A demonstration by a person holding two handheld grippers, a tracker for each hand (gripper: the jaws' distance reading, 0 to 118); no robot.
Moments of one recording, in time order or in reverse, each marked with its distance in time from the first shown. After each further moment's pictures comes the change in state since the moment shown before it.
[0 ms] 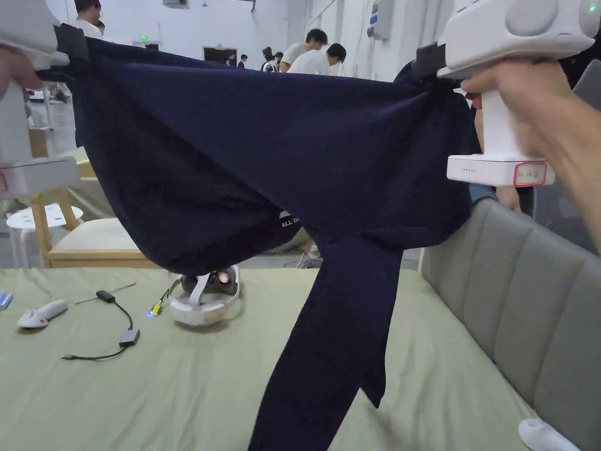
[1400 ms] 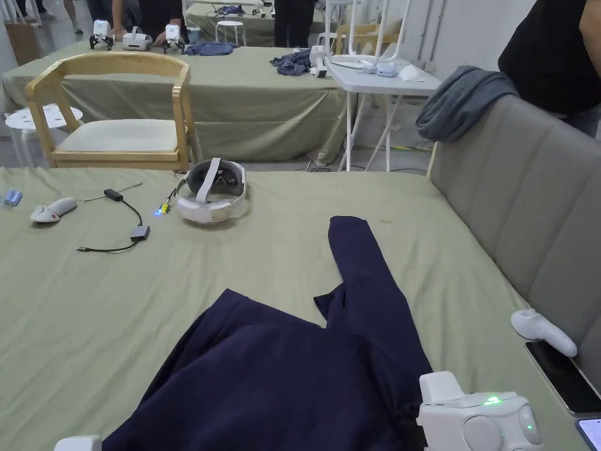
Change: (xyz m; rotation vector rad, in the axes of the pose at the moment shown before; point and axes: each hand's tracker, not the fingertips) left arm -0.080 -0.539 0.130 -0.843 0.089 -0.045; right arm -0.025 -0.559 0.072 -0.816 0.106 -0.032
